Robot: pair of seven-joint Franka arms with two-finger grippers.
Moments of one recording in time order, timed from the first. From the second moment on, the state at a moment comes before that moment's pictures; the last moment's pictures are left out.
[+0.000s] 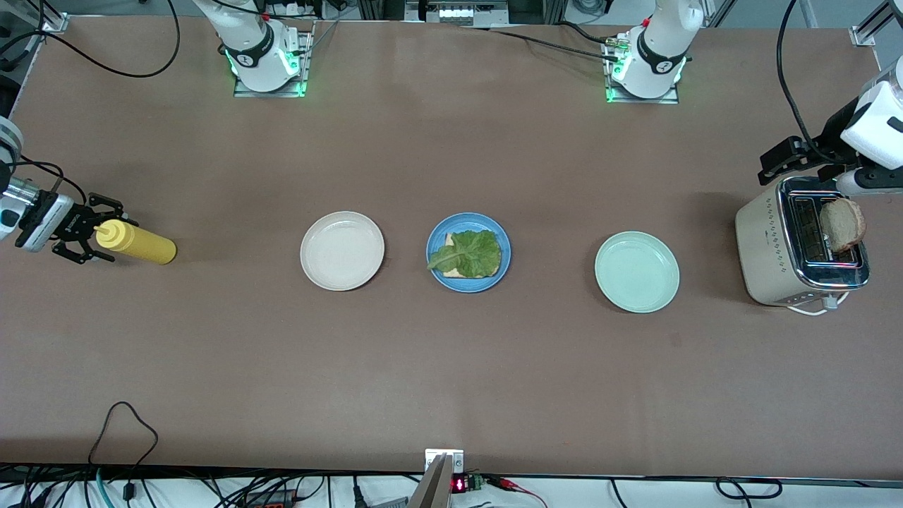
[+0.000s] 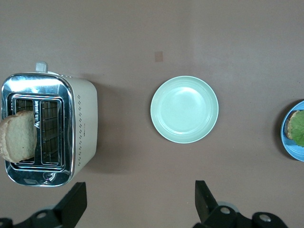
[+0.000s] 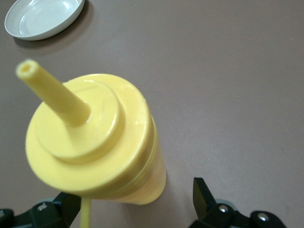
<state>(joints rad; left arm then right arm) 0.02 -0.07 -0.01 -1.75 0.00 1.67 -0.06 -0.59 0.48 0.03 -1.94 0.66 2.11 -1.96</state>
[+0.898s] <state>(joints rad) 0.02 -0.07 -0.01 -1.75 0.00 1.67 -0.05 -0.59 0.52 0.08 -1.95 0.67 2.11 -1.96</state>
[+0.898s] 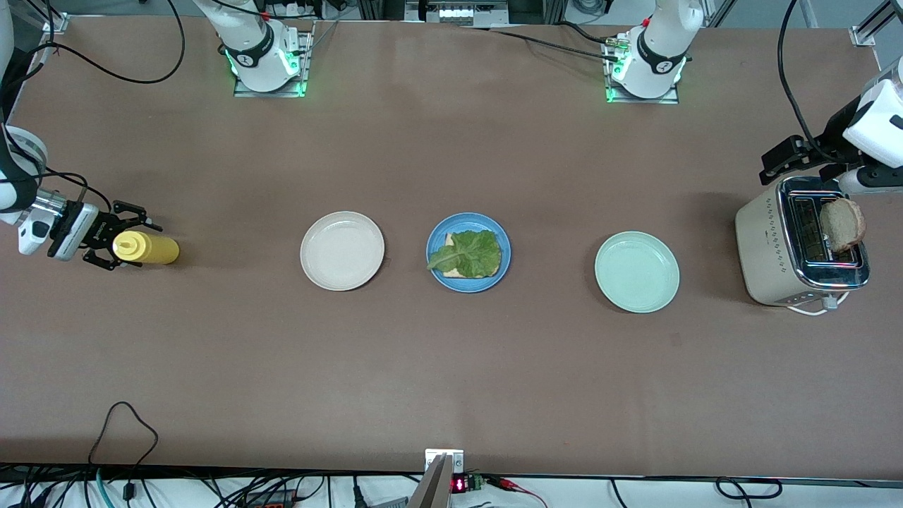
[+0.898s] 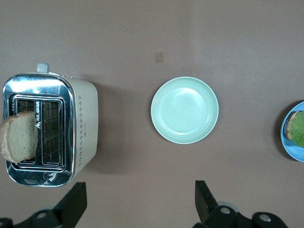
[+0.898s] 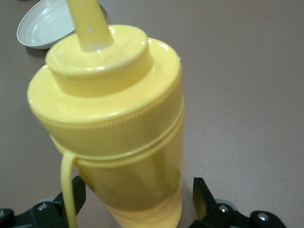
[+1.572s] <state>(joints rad) 0.03 -0.08 -0.01 -1.75 0.00 1.66 -0.05 -0.59 0.51 0.09 -1.95 0.67 2.11 -1.97</state>
